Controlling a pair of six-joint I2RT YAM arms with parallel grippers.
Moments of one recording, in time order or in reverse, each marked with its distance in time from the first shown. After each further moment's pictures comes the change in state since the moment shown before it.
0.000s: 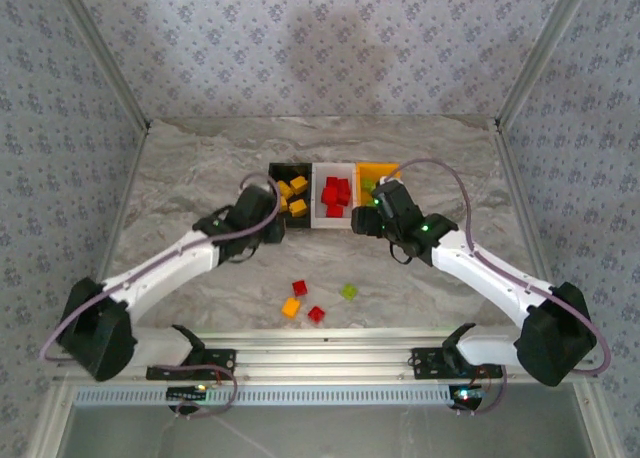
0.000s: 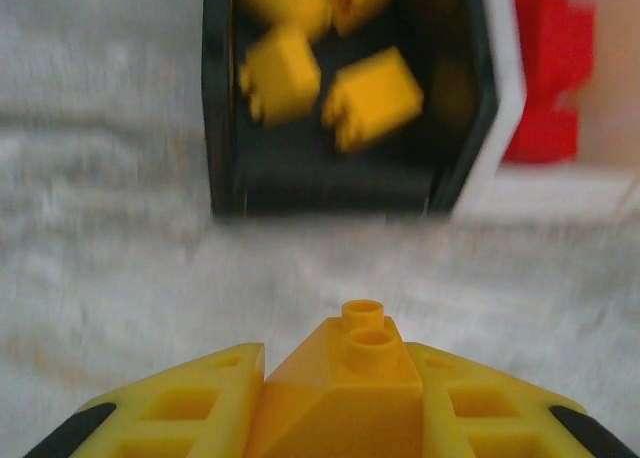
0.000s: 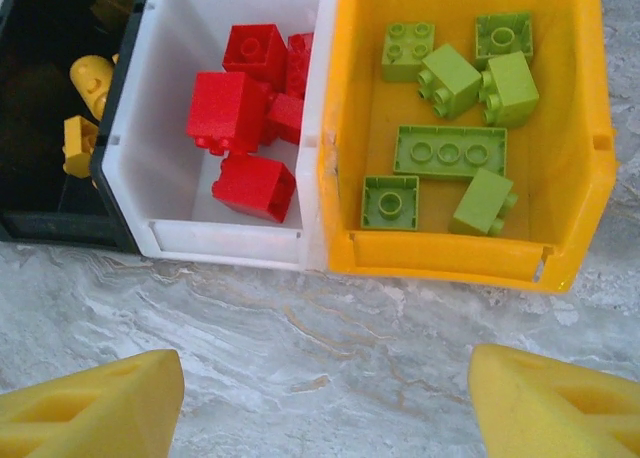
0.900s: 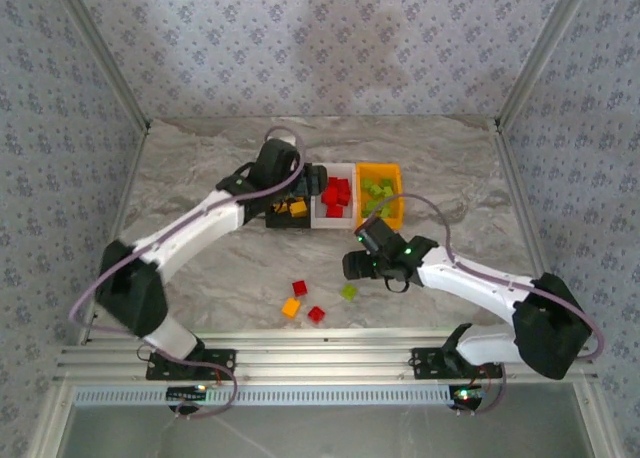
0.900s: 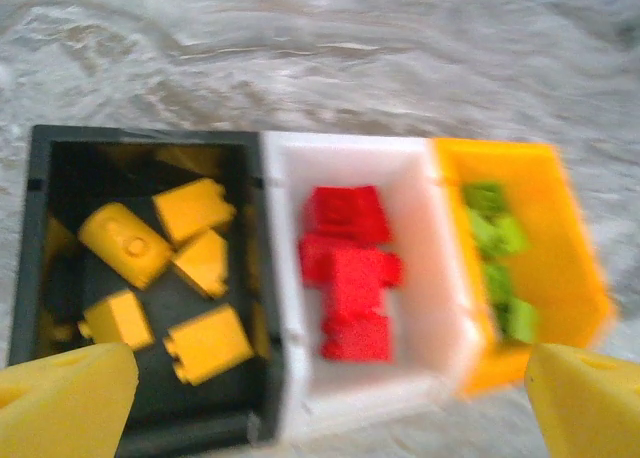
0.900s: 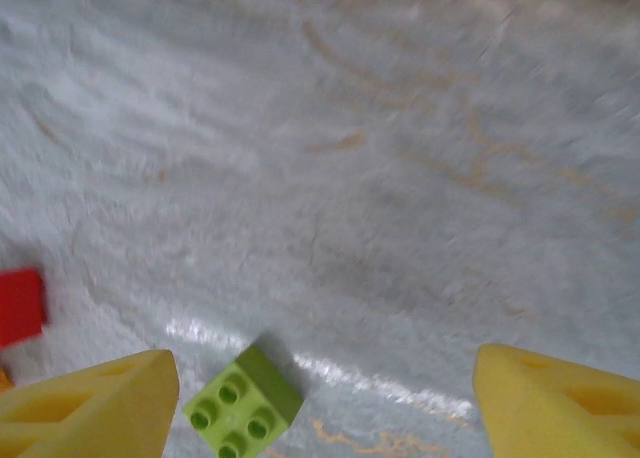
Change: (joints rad) left arm -0.054 0.149 0.296 0.087 0.048 0.034; right arm 0.178 0.044 -0.162 -0.077 -0.131 0.064
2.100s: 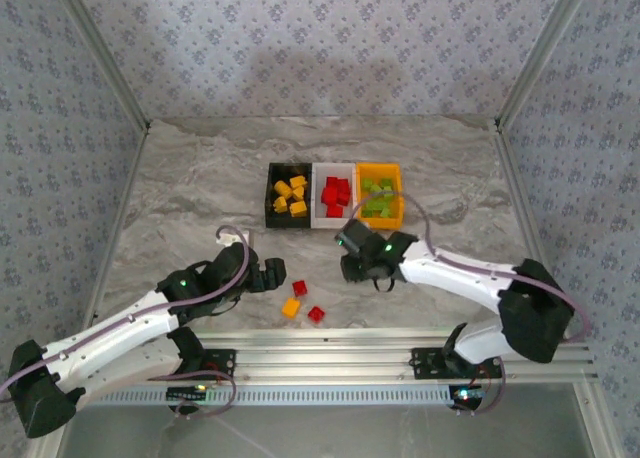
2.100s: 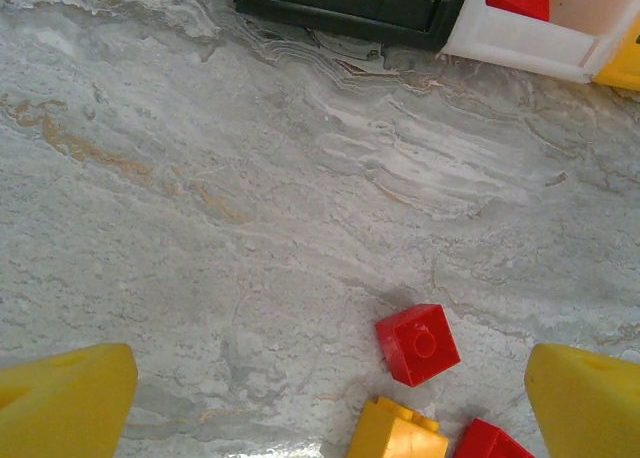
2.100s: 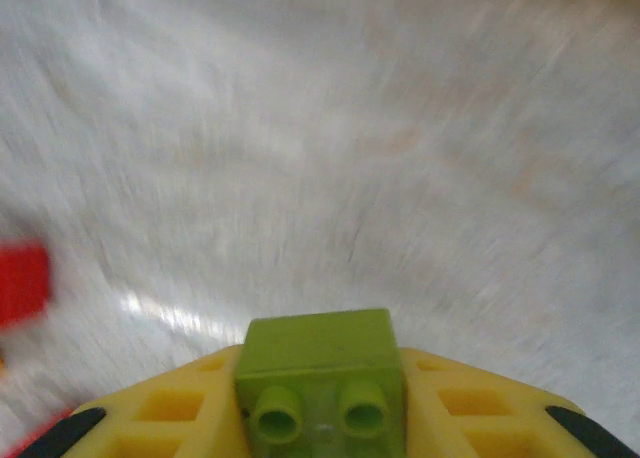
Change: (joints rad) left arm -0.215 -0.690 -0.682 -0.220 -0.142 -0.311; right arm 0.029 0.074 0.157 -0.096 0.082 -0.030
